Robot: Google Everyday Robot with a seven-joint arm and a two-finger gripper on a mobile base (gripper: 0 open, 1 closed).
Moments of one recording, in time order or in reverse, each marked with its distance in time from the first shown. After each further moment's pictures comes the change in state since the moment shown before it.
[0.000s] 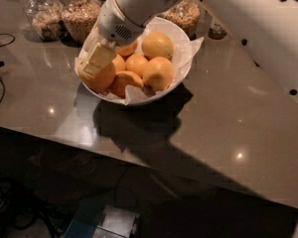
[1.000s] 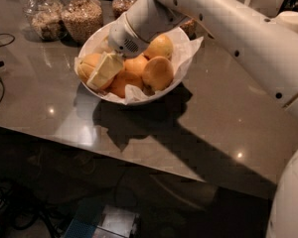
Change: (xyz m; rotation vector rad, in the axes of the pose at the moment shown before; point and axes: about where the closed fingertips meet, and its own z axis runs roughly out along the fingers) arm 0.031 -0.009 0.033 -0.075 -0.080 0.097
